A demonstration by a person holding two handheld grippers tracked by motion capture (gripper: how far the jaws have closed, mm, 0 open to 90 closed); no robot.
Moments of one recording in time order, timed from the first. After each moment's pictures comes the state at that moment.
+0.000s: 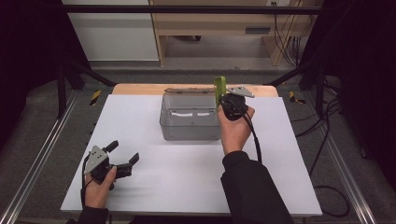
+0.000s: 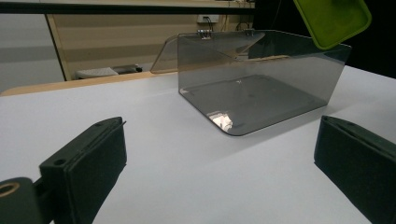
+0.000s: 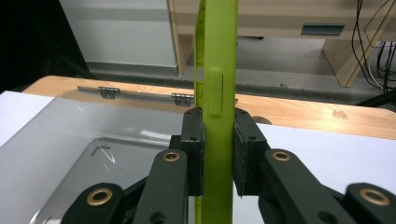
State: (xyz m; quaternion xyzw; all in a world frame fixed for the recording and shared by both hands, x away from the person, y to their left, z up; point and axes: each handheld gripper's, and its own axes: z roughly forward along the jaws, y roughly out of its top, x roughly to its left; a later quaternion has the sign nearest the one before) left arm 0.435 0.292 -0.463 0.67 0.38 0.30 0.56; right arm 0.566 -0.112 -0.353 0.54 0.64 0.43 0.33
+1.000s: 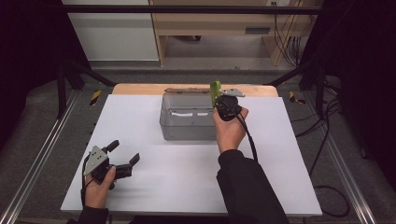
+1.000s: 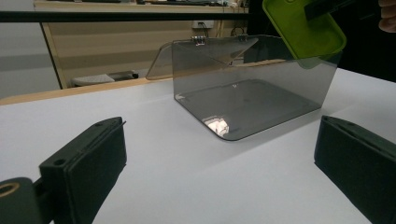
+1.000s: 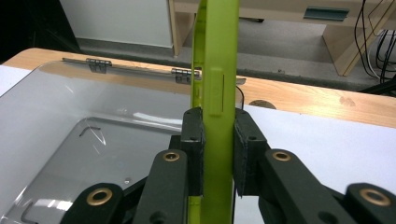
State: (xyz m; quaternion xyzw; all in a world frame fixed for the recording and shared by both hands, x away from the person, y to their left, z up) left arm 0.434 0.290 -0.462 0.67 0.37 0.30 0.57; right arm 0.580 -0.099 -0.371 0.55 0.66 0.40 0.32
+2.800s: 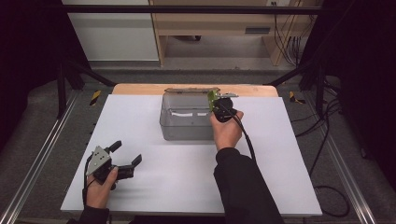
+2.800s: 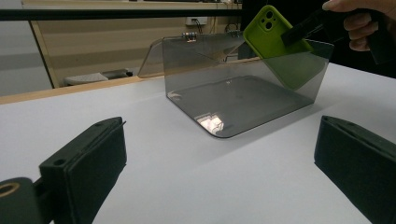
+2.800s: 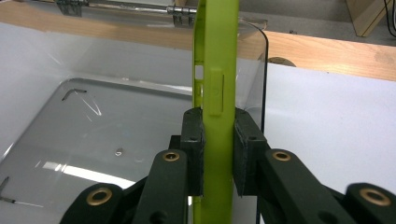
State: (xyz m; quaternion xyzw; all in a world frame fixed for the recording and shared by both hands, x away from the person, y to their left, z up) left arm 0.435 0.285 -0.463 0.68 0.36 0.29 0.57; right arm 0.602 -0.093 -0.405 0.57 0.69 0.35 0.27
